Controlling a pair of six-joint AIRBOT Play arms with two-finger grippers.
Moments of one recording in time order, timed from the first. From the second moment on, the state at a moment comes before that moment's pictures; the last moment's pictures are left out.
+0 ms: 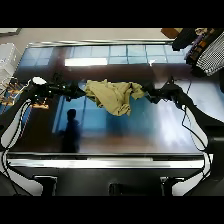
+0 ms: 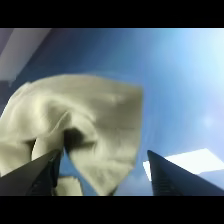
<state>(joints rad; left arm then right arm) -0.02 -1.85 1.54 0.56 -1.12 -1.44 0.00 -1.82 1.35 2.50 -0.59 -1.58</state>
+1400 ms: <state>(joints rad) 0.09 -1.04 1.62 1.08 -0.97 -1.49 0.08 -0.80 1.43 1.87 -0.49 -1.40</state>
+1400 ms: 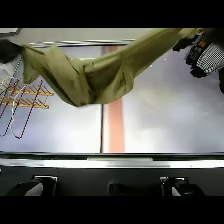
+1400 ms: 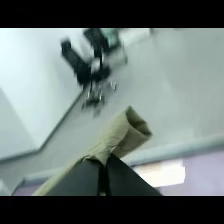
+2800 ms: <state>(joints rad) -0.06 -1.15 0.78 1.02 -0.82 -1.70 0.08 -1.57 1.61 1.60 -1.24 -1.07</state>
